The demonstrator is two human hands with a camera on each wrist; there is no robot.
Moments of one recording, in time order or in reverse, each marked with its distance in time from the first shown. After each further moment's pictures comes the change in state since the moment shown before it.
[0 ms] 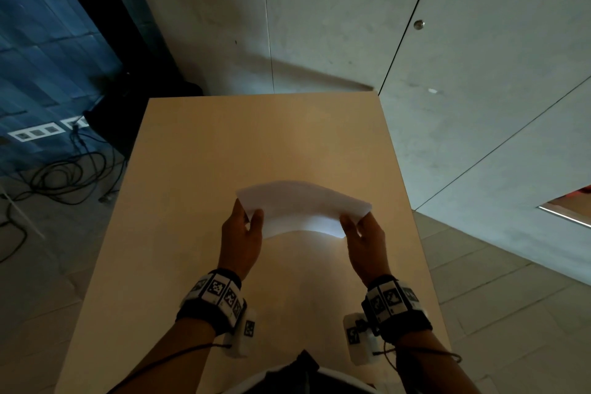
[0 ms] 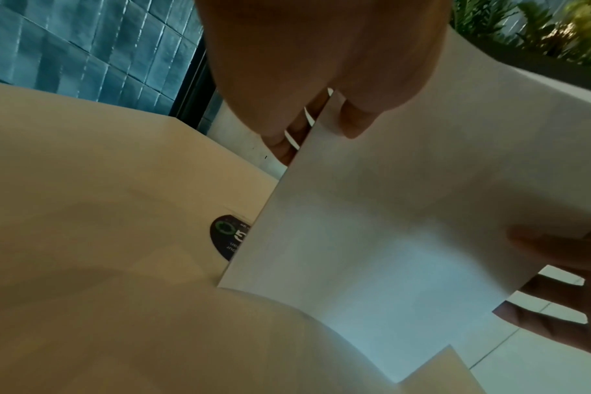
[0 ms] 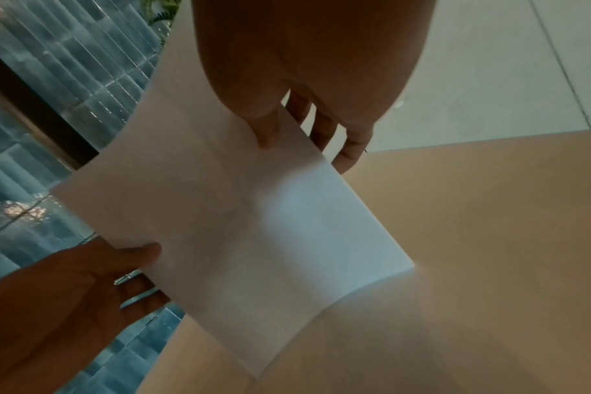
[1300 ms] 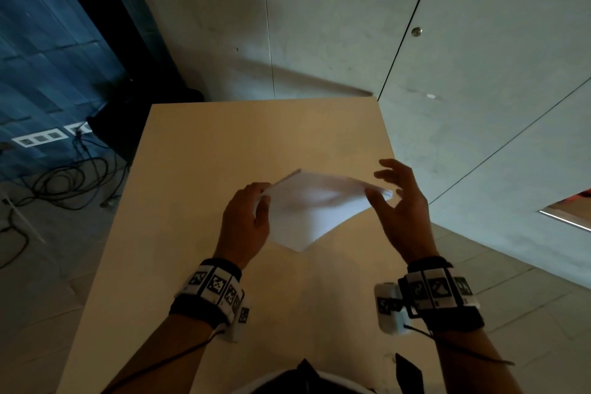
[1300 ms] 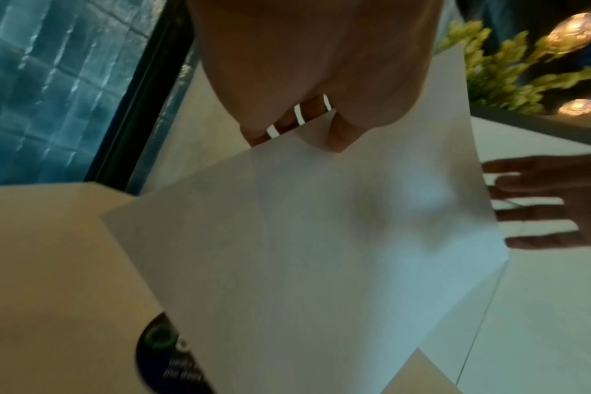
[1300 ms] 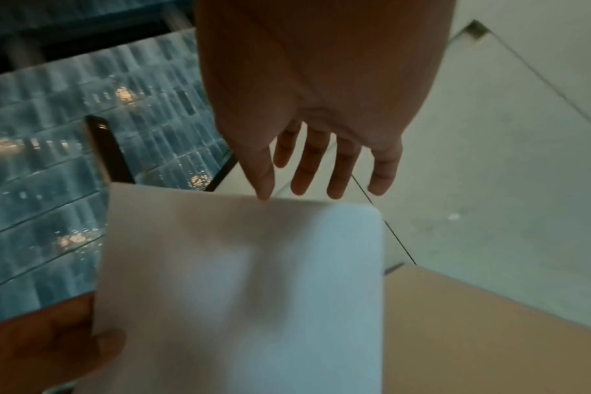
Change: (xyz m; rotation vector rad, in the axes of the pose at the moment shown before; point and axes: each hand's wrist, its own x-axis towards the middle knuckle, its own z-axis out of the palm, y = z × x) left_hand 0.016 0.036 -0.012 0.356 -0.011 0.326; right_hand 0.028 -0.070 -0.057 -0.191 0.049 -0.247
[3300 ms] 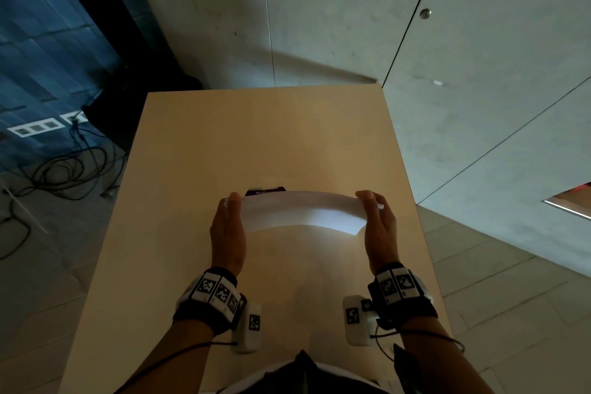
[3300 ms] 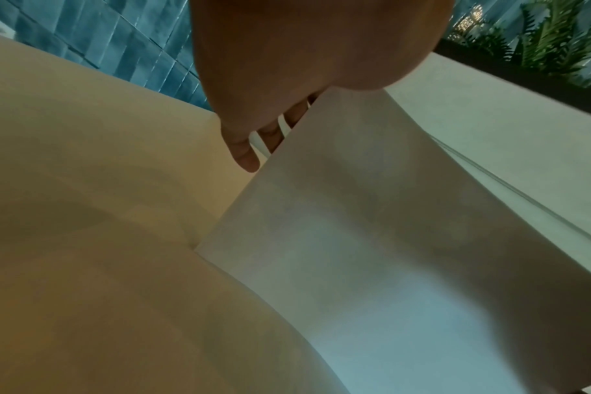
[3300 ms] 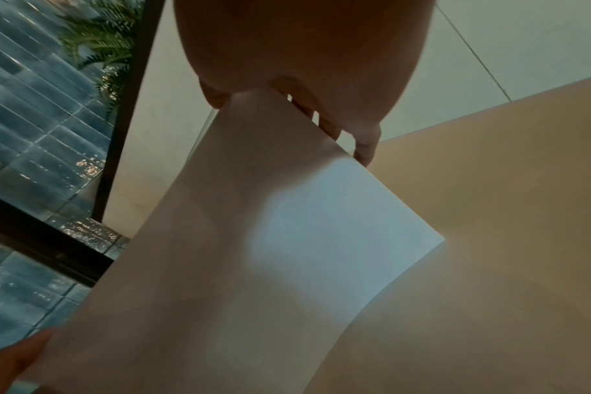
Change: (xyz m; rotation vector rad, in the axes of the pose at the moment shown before) left_hand -0.018 -0.022 0.011 -0.584 0.170 -0.559; right_hand -0.023 0.052 0.063 0.462 0.082 0.386
